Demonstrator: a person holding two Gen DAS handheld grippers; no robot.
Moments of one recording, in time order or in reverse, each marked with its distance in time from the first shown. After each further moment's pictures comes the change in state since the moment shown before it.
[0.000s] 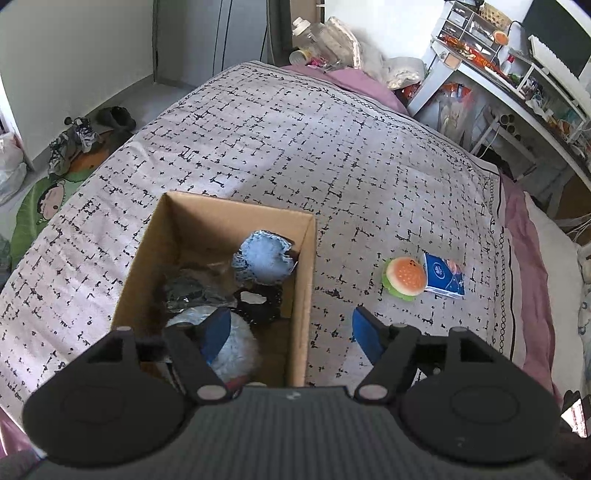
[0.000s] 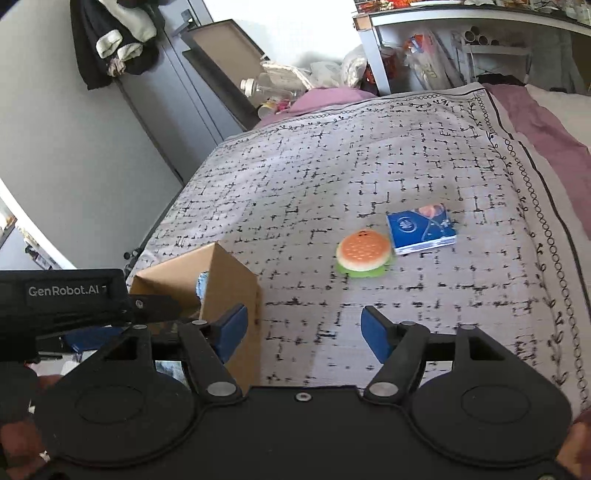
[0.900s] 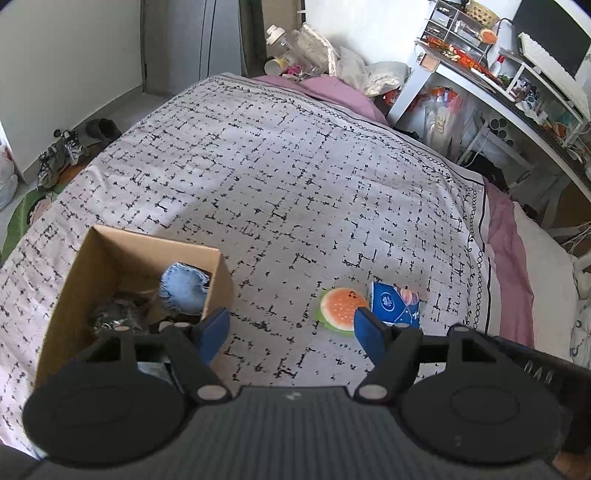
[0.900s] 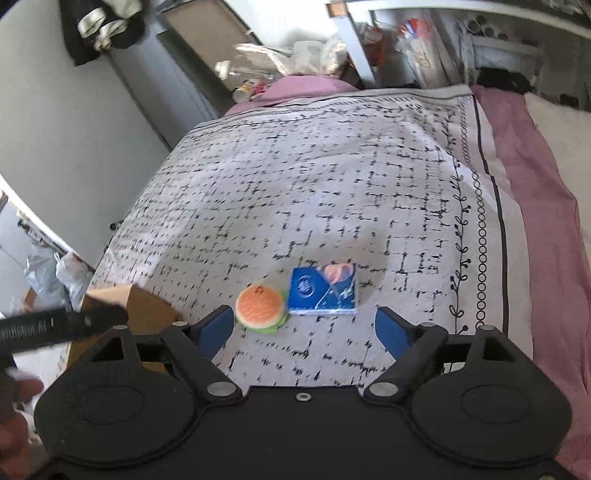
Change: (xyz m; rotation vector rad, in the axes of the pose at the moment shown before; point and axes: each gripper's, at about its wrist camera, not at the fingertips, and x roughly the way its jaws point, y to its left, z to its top) left arm 0.019 -0.086 0.025 -0.011 -0.022 0.004; right arm 0.012 -0.108 0.106 -0.024 0.133 -0.011
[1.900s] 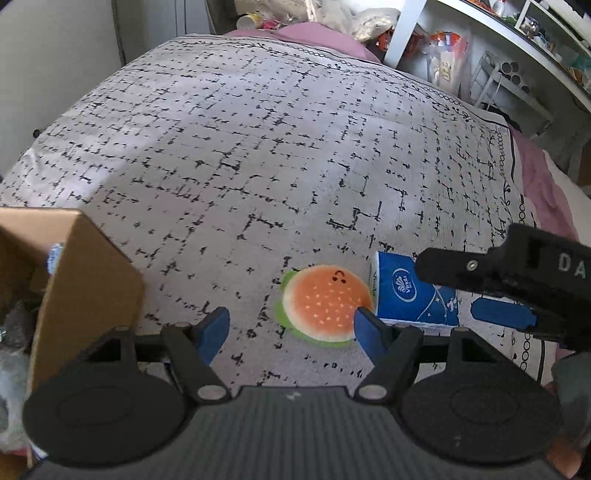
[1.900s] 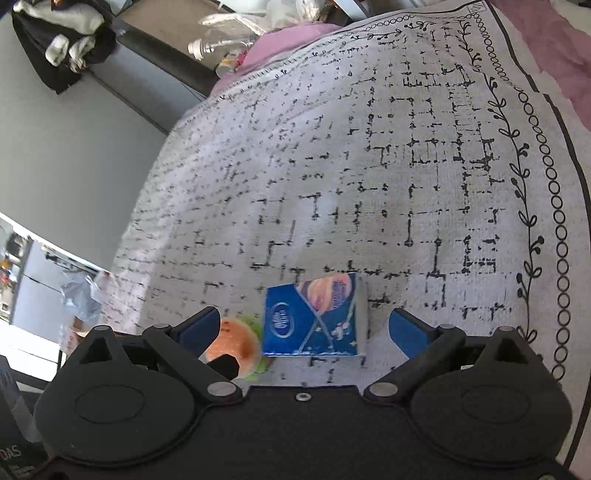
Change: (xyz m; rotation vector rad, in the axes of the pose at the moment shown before) left arm 0.131 -0.049 -0.025 0.088 0.059 0.040; right arm 0.111 -0.050 0.016 0.131 0.120 0.147
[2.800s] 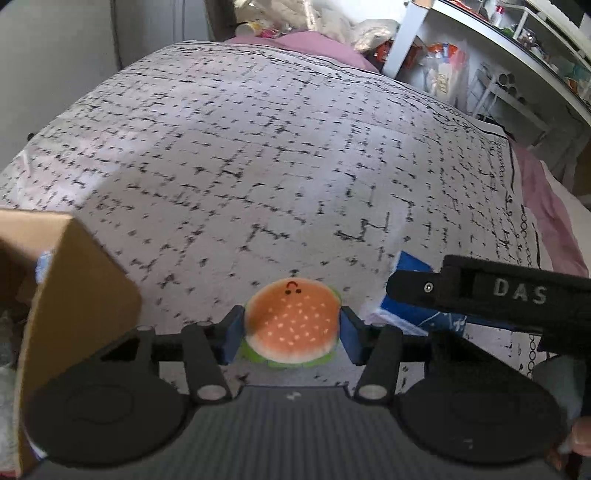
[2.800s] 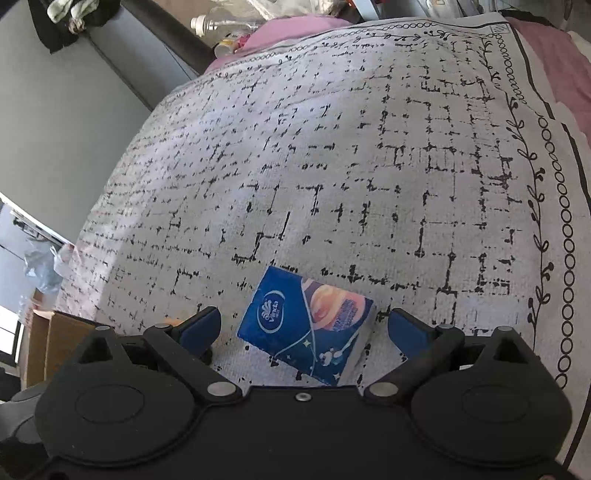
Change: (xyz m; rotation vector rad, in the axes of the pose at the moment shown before) left arm 0.008 0.015 -0.001 -0.011 -0.044 -0.019; right arm 0.028 0.025 -0.005 -0.120 0.014 -0.123
